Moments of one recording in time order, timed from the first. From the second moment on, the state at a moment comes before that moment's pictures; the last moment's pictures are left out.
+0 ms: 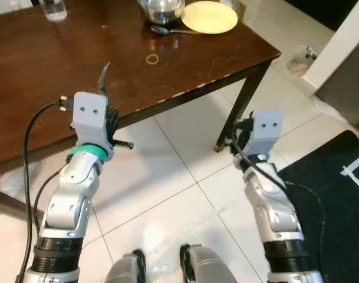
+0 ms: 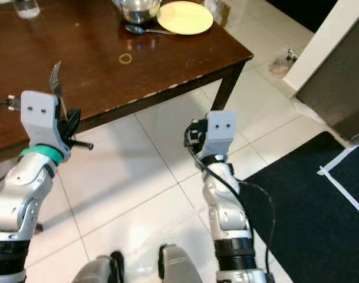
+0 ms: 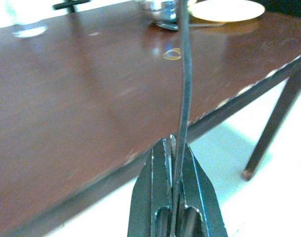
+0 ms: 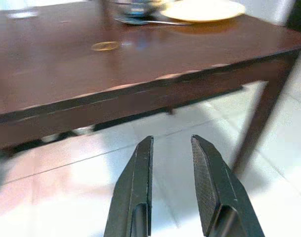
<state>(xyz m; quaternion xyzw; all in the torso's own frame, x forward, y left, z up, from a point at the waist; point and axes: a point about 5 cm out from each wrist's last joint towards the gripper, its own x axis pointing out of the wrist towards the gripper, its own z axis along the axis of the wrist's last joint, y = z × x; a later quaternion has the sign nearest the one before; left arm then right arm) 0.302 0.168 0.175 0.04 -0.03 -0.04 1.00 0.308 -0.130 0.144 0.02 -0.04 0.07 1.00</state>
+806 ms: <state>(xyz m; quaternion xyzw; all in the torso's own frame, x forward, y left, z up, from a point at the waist) 0.302 0.167 0.172 0.04 -0.03 -0.04 1.00 0.306 -0.126 0.145 0.06 -0.03 0.10 0.99</state>
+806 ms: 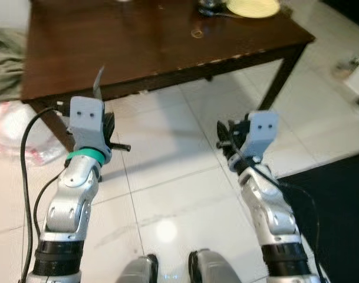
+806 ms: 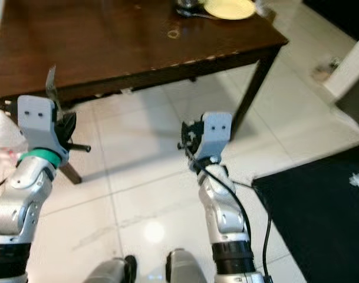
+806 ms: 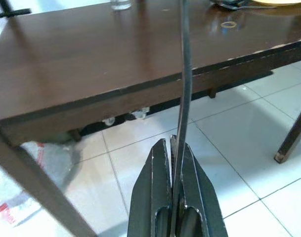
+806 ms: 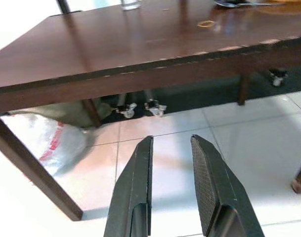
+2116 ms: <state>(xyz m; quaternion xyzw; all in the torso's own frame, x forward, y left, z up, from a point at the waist) 0.273 0.164 0.048 0.07 0.17 -0.05 0.98 0.267 -0.200 0.026 0.03 0.18 -0.04 0.98</state>
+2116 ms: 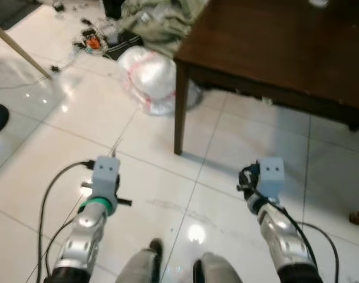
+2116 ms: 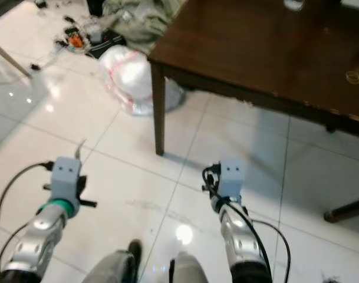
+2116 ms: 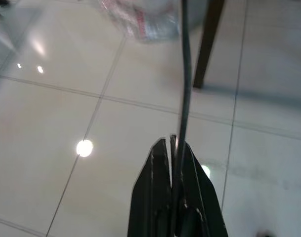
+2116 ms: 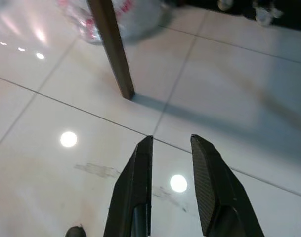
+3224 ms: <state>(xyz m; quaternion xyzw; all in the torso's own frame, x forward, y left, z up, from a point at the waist) 0.265 0.181 0.028 0.09 0.16 0.03 0.98 0.268 -0.169 0.027 0.01 0.12 0.08 0.99</state>
